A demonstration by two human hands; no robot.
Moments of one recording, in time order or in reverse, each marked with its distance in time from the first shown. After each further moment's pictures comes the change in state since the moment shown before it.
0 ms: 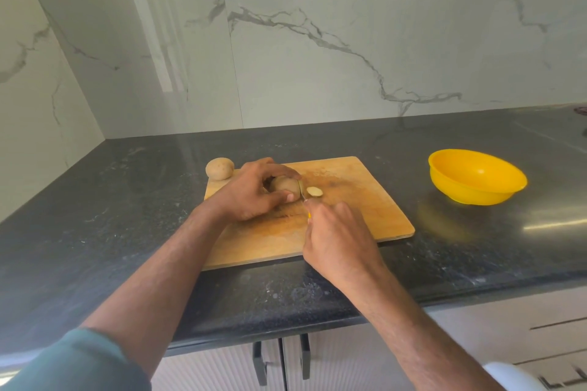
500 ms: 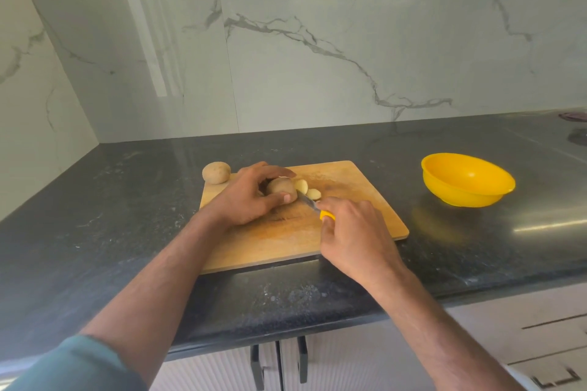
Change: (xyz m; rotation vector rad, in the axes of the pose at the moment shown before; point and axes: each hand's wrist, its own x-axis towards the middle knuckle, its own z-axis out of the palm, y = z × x) left_hand -0.002 0.000 0.003 -0.025 0.064 0.012; right_hand 0.001 0.024 -0.010 0.004 0.069 0.035
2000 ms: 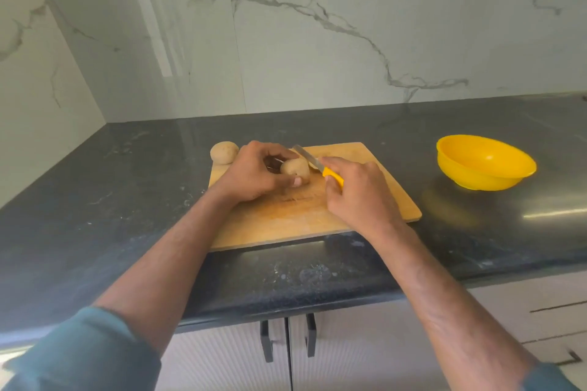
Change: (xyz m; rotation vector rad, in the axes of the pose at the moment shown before) left_hand 0.000 0.009 -0.003 -0.182 0.062 -0.102; right_hand 0.034 0.016 0.020 0.109 0.126 -0.057
